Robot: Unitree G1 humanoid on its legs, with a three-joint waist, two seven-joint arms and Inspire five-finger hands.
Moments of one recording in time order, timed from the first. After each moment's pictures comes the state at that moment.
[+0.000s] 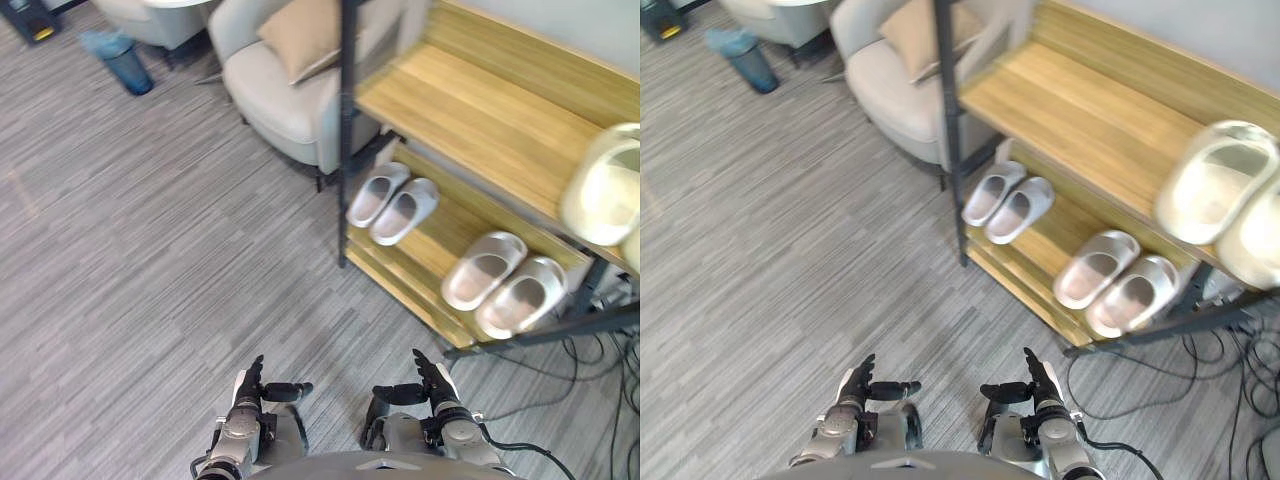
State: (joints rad) left arm 0.02 0.07 -0.10 0.97 -0.03 -0.08 0.16; right arm 0.07 -0.11 0.13 0.85 -0.08 -0.09 -0.12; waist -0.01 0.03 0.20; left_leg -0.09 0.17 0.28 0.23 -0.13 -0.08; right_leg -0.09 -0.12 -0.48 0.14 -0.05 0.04
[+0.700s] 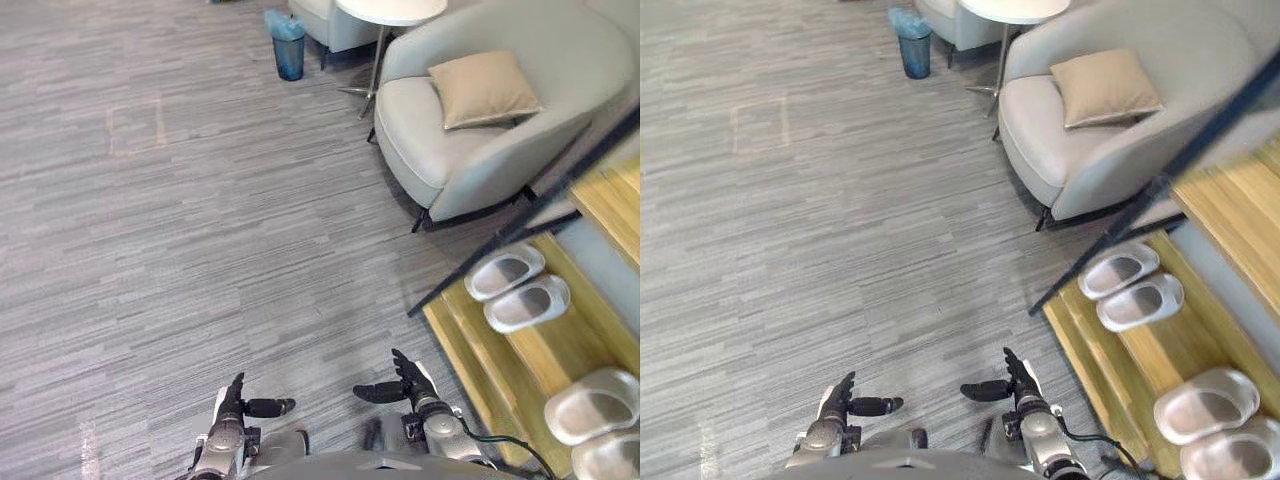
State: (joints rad) left arm 0.04 0.11 -0.02 1.03 -0.02 -0.08 0.17; right arm 0.03 -0.07 0.16 0.85 -0.09 -0.07 -0.09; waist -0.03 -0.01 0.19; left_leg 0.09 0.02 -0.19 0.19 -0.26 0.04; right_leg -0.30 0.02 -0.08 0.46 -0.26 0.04
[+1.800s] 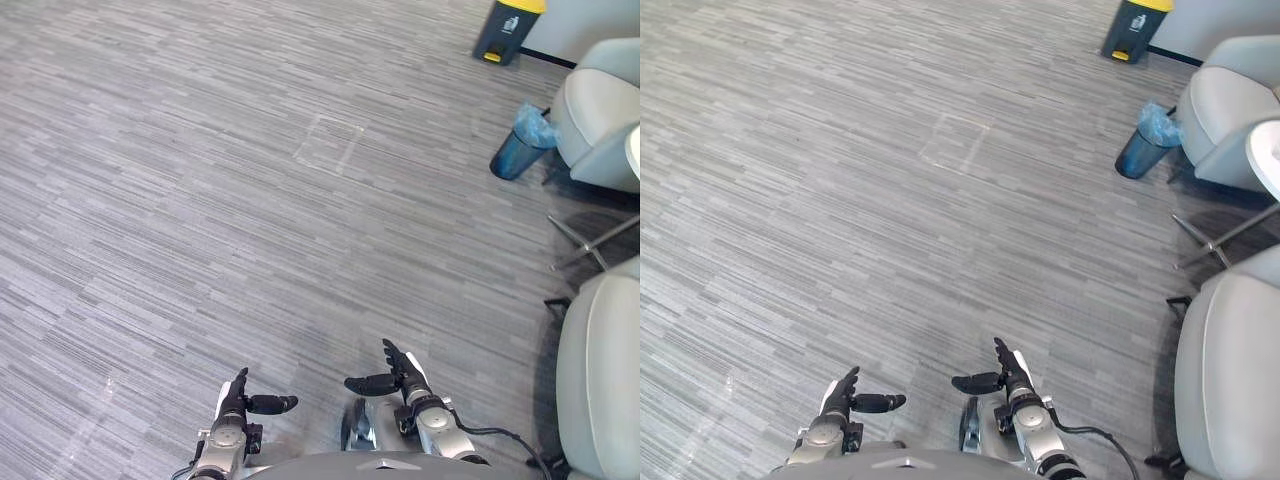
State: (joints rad) left arm 0.03 0.09 -0.02 1.03 0.03 -0.08 0.14; right arm 0.01 -0.05 0.17 0.84 -0.10 -0.07 -0.08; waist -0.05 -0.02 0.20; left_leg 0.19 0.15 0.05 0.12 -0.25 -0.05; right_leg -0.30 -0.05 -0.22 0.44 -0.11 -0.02
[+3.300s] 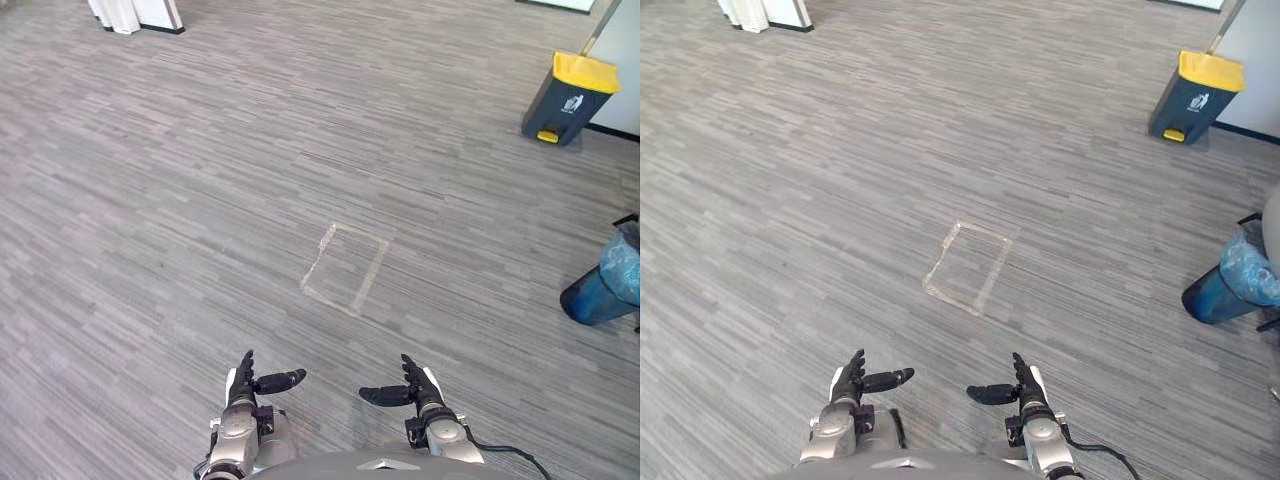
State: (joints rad) left arm 0.05 0.00 0.14 0.87 0.03 -0.09 0.14; right arm 0.07 -0.01 0.06 0.82 -0.13 -0.01 -0.10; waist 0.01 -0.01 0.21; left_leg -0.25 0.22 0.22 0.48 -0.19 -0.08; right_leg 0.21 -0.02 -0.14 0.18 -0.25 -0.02
